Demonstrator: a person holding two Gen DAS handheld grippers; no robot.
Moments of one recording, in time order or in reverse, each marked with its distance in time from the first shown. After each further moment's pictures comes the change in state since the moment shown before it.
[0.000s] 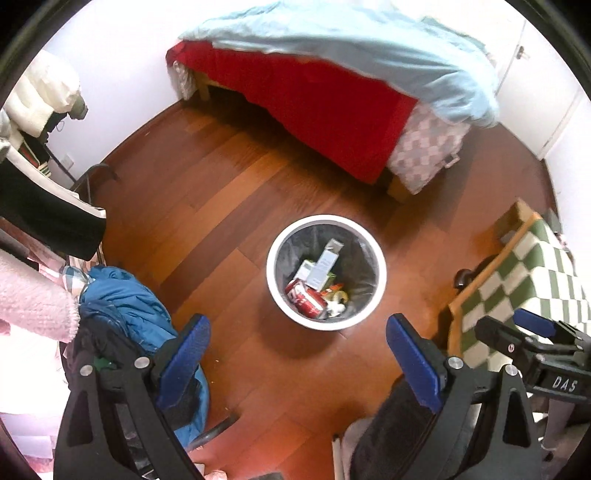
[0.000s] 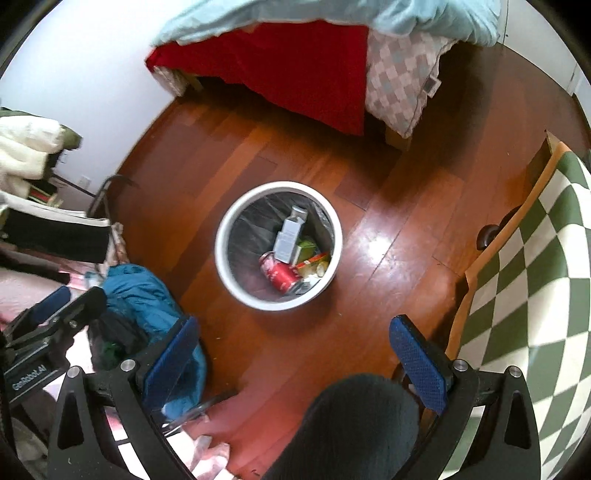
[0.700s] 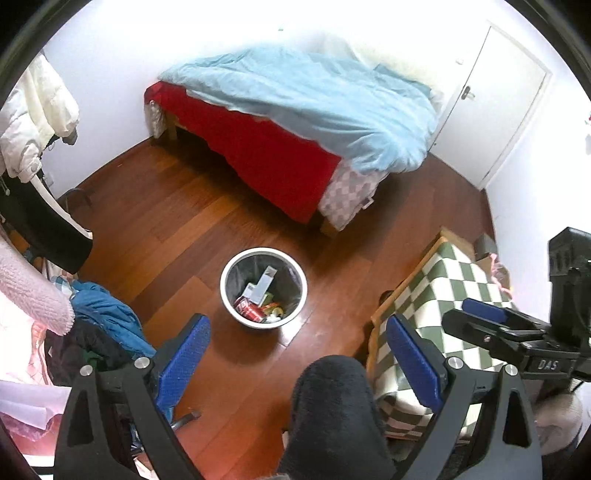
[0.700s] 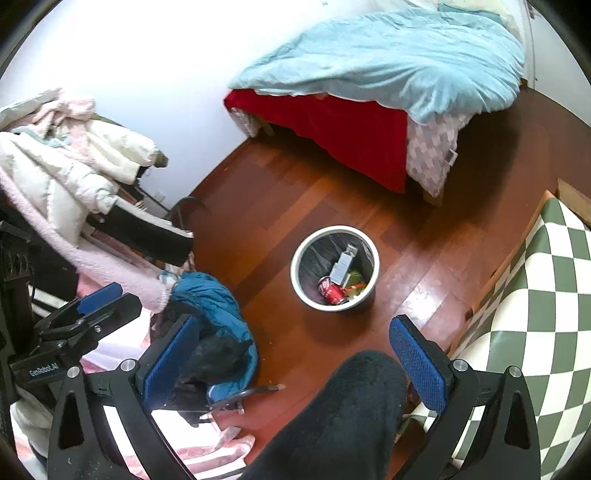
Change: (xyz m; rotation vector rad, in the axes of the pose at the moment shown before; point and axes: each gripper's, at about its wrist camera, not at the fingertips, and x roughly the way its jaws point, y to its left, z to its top) left arm -0.163 -0.018 -0.038 -0.004 -0.165 -0.212; right arm -0.205 0.020 -0.066 -0.123 -0.169 0.197
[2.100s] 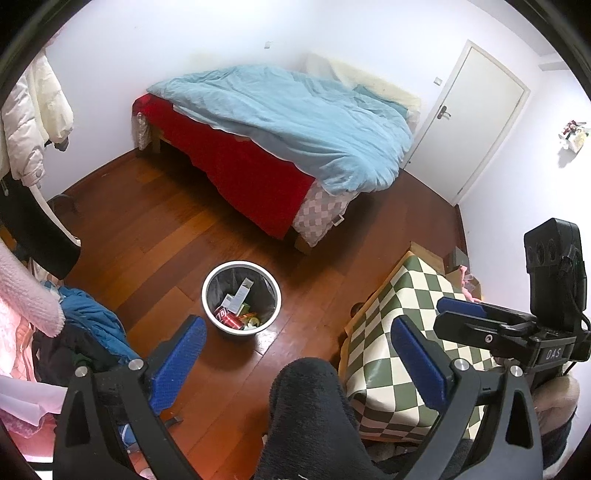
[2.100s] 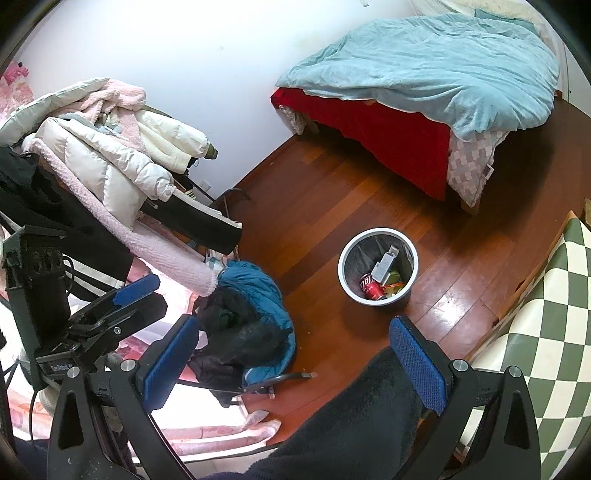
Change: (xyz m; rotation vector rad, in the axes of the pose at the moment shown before) left arm -0.053 -0.002 -0.007 -0.006 -0.067 -0.100; right arm -0.056 0.042 -0.004 -0.074 0.022 0.137
